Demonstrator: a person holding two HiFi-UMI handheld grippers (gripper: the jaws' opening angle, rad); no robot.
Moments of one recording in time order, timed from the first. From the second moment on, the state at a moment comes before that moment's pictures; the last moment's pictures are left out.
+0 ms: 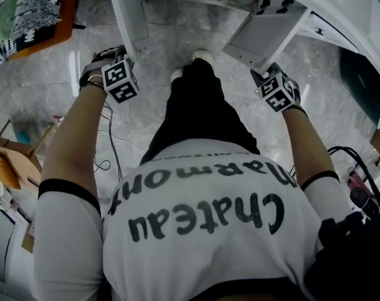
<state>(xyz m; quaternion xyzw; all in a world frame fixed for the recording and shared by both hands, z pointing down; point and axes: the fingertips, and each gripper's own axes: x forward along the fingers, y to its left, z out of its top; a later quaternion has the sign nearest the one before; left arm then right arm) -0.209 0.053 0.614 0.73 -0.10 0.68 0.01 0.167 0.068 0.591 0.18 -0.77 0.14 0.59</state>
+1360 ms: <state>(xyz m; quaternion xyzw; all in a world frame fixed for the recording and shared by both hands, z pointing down) -0.214 0.058 0.608 0.72 -0.02 0.70 -0.04 0.264 0.093 0.600 0.07 -0.76 0.11 0.64</state>
